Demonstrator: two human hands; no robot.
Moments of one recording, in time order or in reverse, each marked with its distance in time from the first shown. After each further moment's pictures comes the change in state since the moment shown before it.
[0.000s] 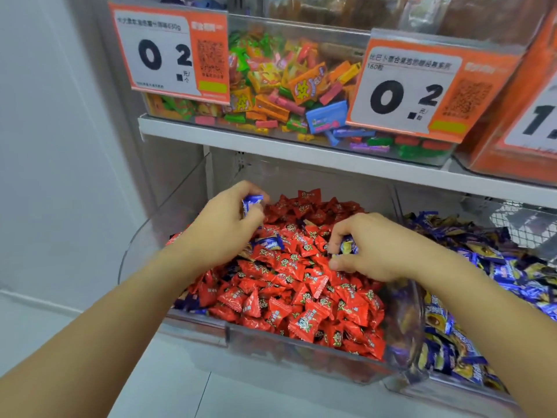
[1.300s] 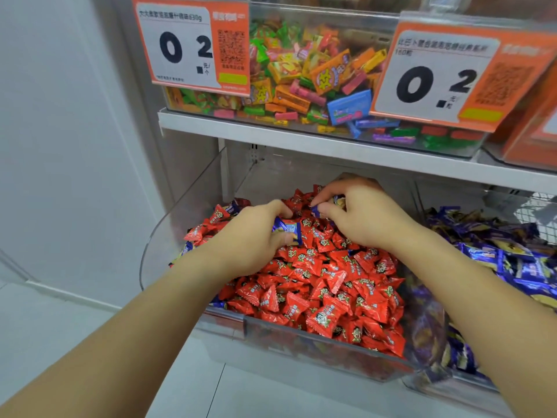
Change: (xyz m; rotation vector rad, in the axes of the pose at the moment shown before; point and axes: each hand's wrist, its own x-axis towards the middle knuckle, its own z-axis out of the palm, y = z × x) left_hand -0.009 -0.002 0.008 0.353 -0.206 0.030; right_hand 0.053 -0.011 0.011 0.219 0.377 -0.092
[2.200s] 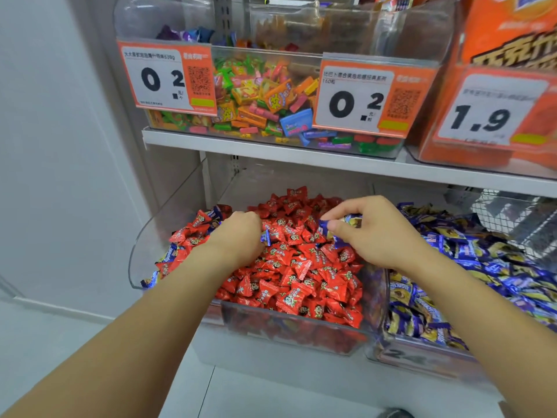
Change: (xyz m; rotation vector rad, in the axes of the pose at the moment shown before) left_hand 0.017 0.008 0.022 0.329 -0.041 -0.132; right_hand -0.083 0.007 -0.043 0.278 0.024 0.153
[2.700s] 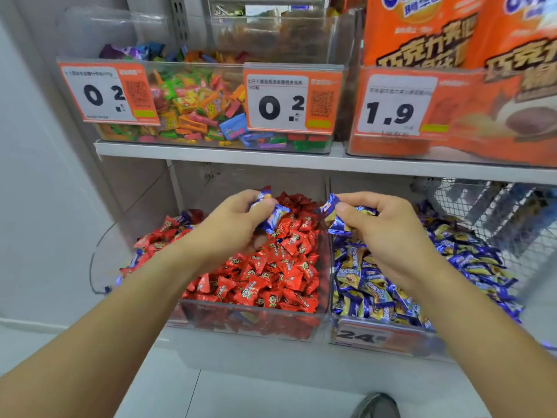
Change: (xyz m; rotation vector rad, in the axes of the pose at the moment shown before) left_hand -0.047 0.085 -0.044 -1.043 -0.101 -0.008; right_hand -0.047 0.036 -0.030 0.626 0.291 0.165
